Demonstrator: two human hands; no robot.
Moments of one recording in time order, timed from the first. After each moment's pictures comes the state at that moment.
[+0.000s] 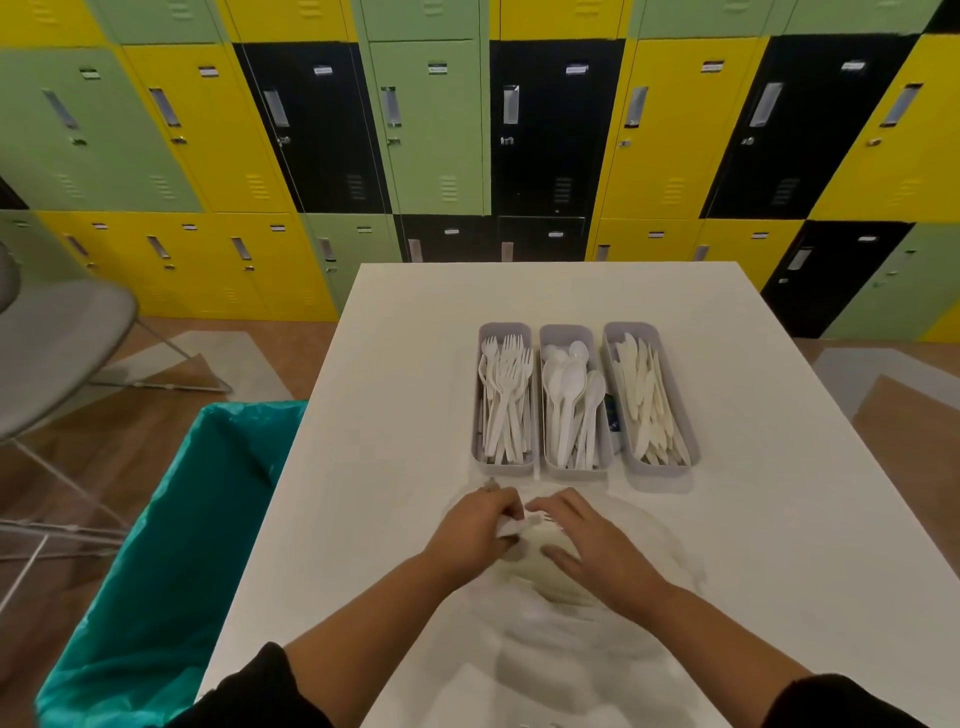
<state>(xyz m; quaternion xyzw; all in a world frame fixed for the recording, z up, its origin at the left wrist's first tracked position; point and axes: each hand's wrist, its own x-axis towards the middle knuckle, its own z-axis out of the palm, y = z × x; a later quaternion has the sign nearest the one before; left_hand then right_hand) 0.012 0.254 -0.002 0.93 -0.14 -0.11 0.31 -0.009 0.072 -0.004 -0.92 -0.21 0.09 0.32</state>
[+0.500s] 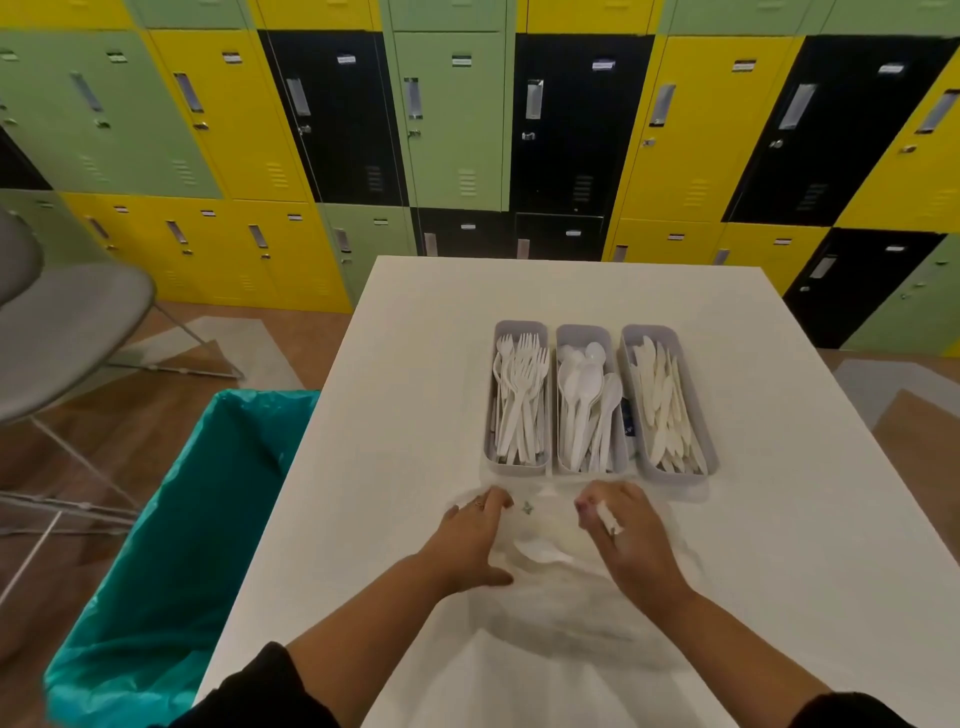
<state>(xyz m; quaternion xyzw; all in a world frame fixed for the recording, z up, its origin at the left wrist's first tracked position) 0.006 0.271 -0.009 0.94 -0.14 -0.22 0.22 -0.003 0.069 0.009 -0.90 -0.14 -0.08 0.41</state>
